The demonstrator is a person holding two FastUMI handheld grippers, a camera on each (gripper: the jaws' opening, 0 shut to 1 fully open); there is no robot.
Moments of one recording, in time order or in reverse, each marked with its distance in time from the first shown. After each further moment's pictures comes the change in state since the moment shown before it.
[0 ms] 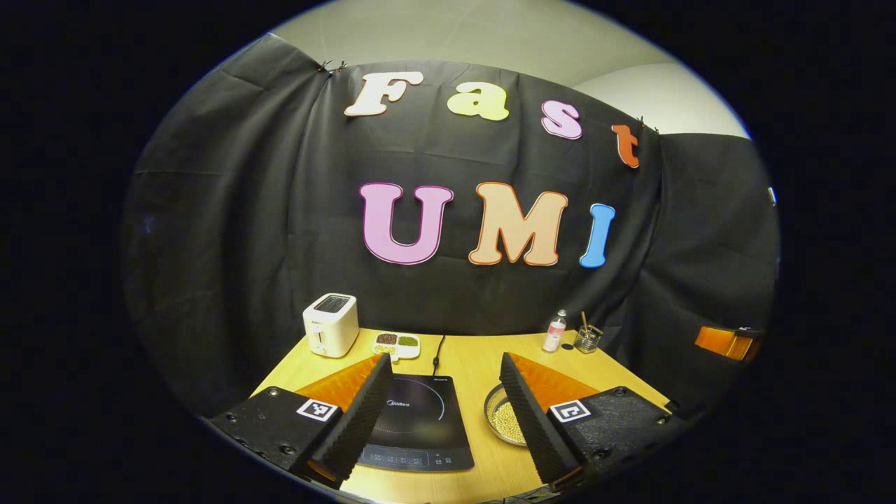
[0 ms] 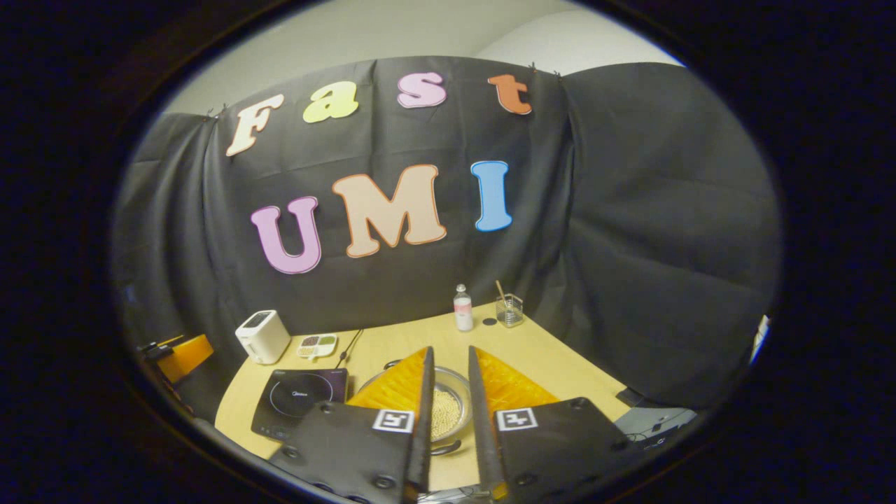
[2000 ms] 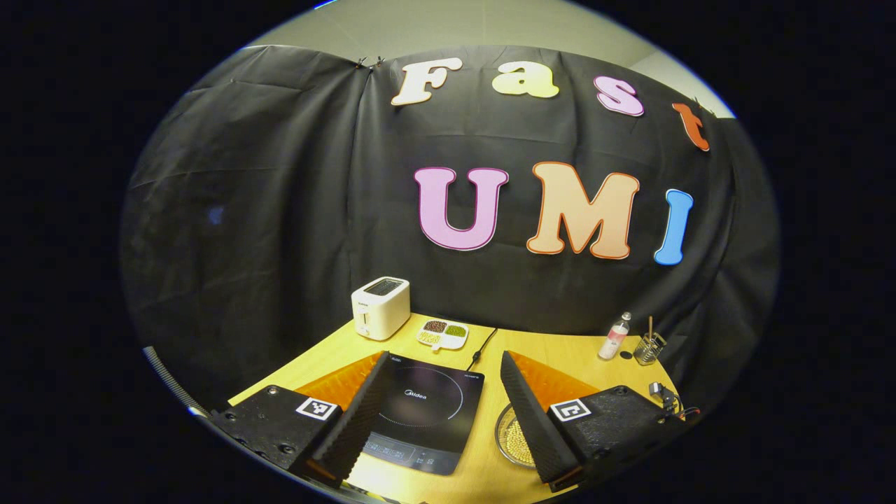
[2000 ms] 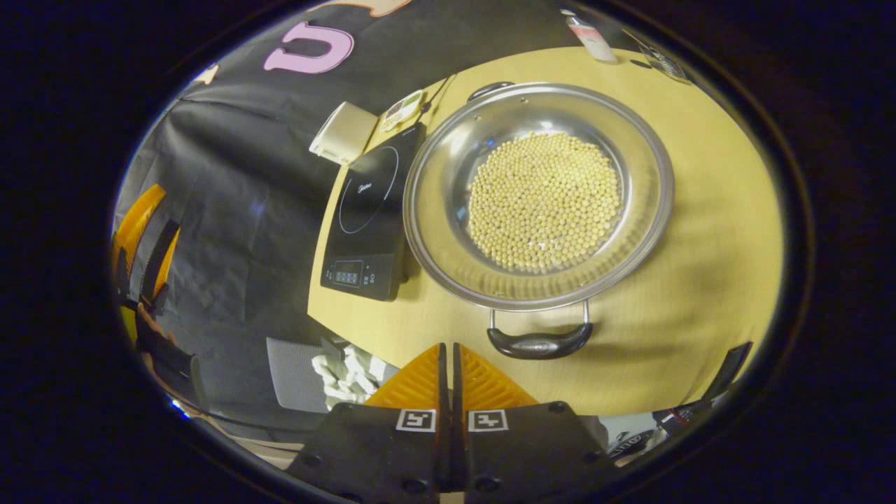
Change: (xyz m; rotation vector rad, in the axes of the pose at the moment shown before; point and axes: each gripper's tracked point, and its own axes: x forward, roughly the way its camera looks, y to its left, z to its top) left arm 0.038 -0.022 -0.020 -0.024 0.054 0.360; right arm 0.047 0.062 -0.302 0.086 1.202 0.640
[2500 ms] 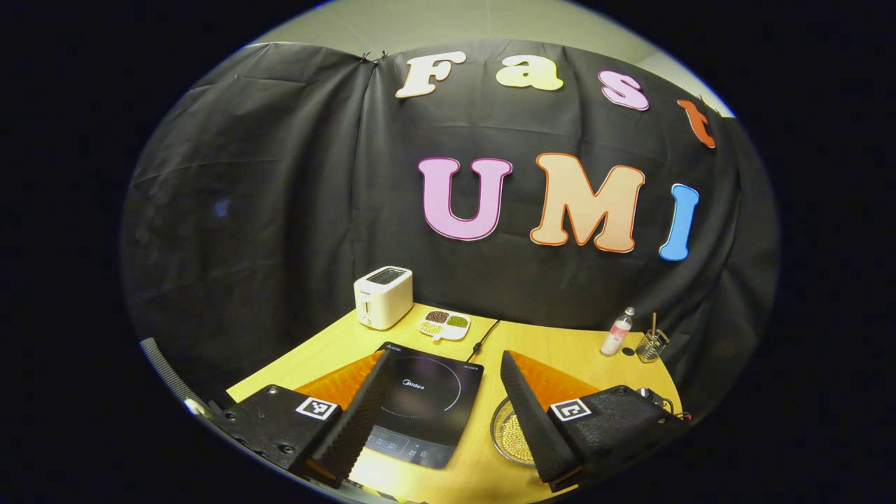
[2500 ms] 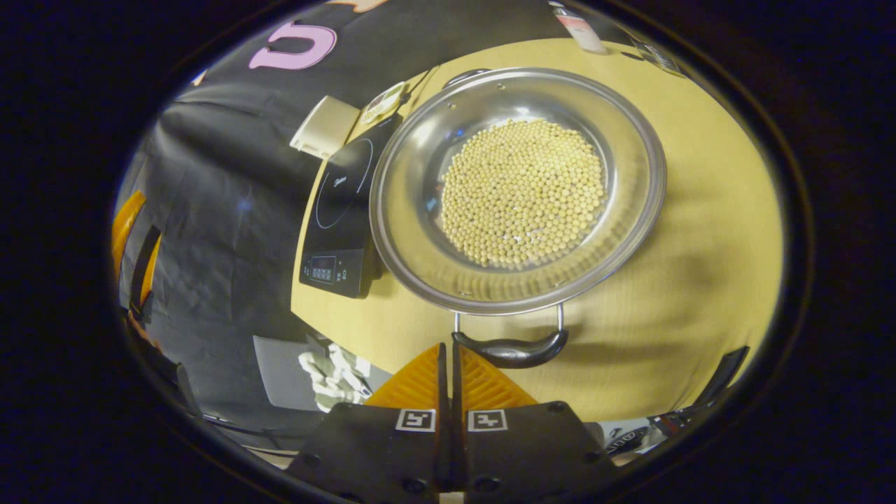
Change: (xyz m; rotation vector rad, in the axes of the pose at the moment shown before) left arm -0.001 -0.013 -0.014 -0.019 0.030 0.020; right arm 0.007 -0.026 0.002 0.016 0.018 -0.044
